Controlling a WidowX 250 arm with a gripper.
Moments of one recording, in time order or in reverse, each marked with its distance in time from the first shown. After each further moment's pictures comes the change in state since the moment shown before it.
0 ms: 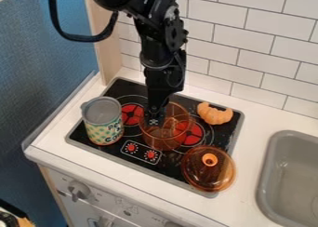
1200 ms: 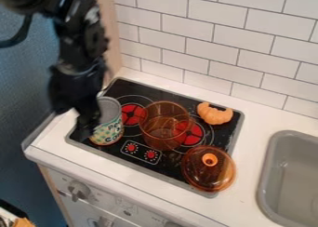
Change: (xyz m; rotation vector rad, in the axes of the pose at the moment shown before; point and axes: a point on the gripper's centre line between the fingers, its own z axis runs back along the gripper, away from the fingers) arm -0.119 -0.035 0.014 -0.017 0.275 0.851
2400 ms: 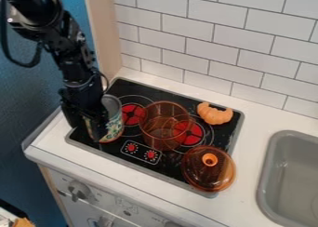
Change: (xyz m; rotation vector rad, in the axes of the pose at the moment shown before) arm 0.051 0.023 -0.080 -0.198 -0.075 0.134
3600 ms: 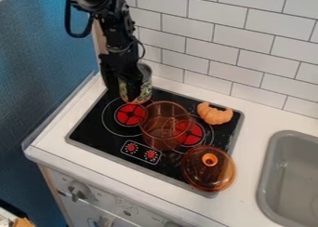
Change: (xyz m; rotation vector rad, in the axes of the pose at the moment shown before) arm 0.106 0.014 0.001 0.046 -0.080 -0.056
